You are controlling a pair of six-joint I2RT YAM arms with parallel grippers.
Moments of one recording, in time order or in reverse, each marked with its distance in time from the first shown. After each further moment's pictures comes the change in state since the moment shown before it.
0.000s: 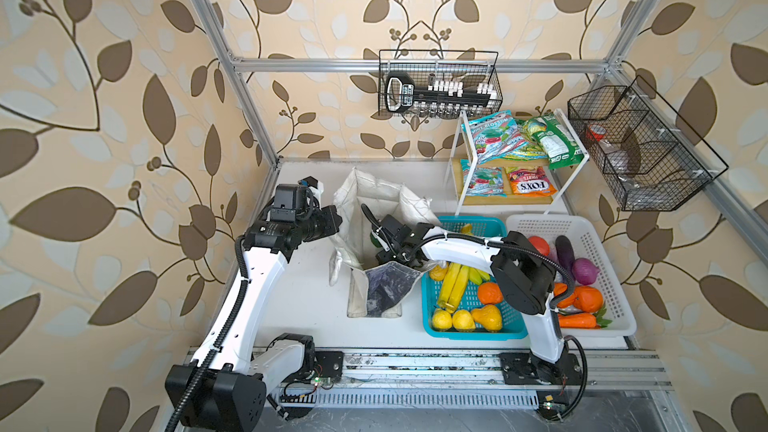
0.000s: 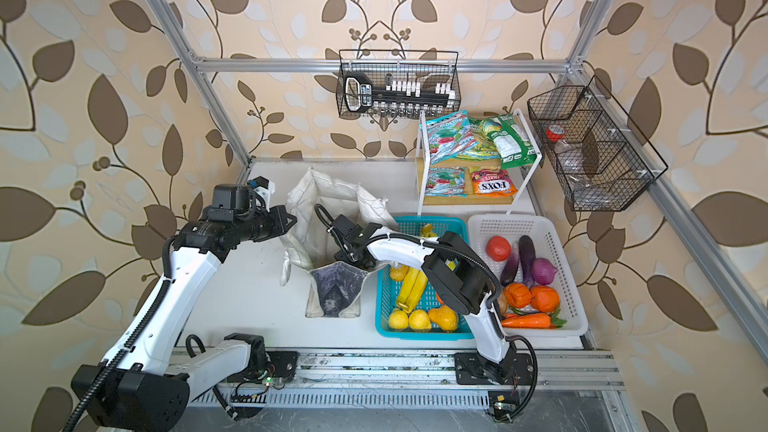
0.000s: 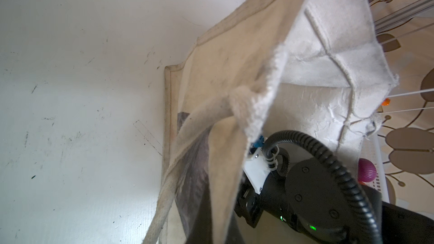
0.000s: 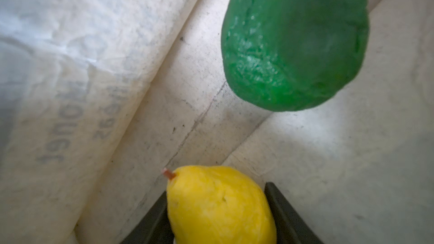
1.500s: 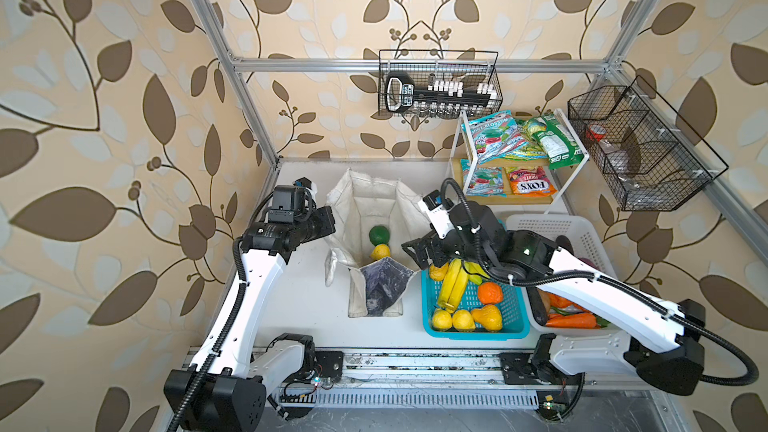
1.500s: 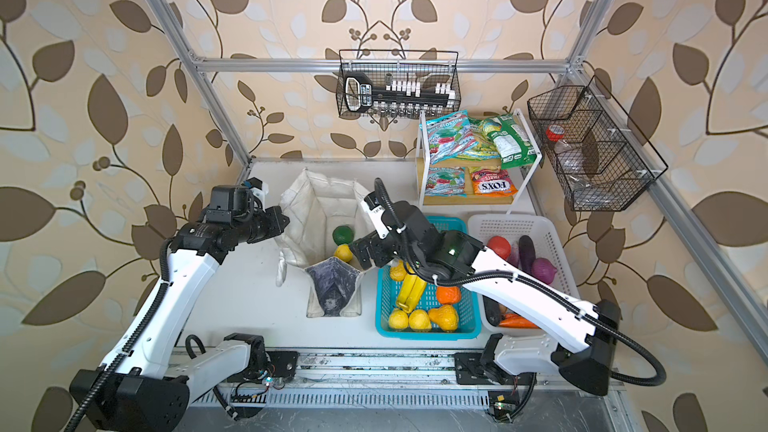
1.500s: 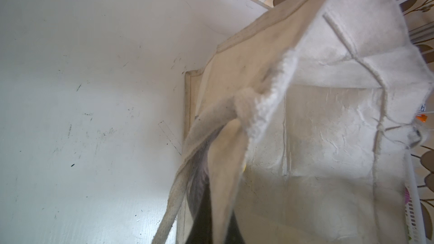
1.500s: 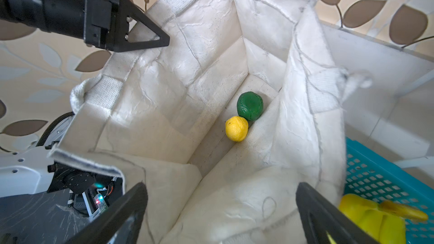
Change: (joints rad) left arm 0.016 -0.015 0.000 -0.026 -0.119 0.000; right arm 0.018 -0.874 -0.306 -0.022 0.048 -0.006
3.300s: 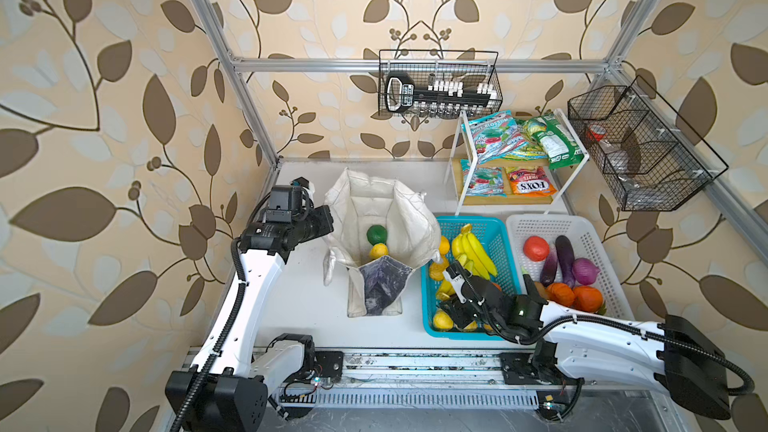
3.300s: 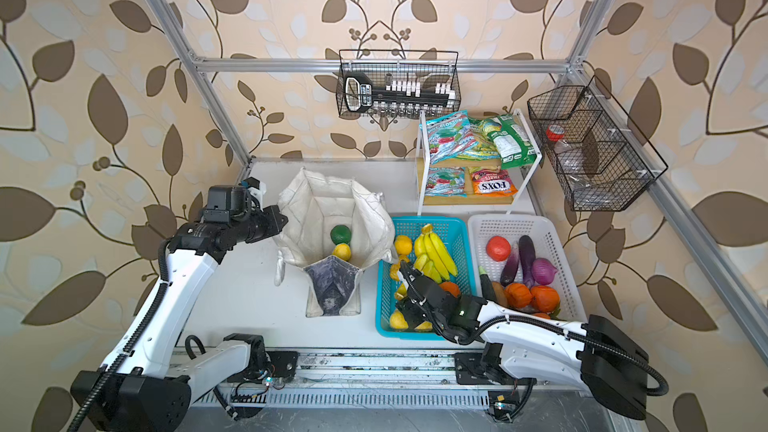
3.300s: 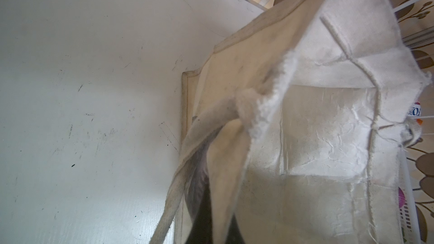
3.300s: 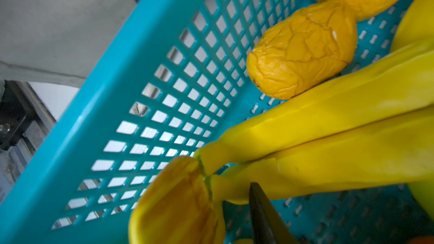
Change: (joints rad) left arm 0.017 0.000 0.000 0.007 0.026 0.000; right arm 0.079 -0.209 -0.825 0.371 0.040 0.197
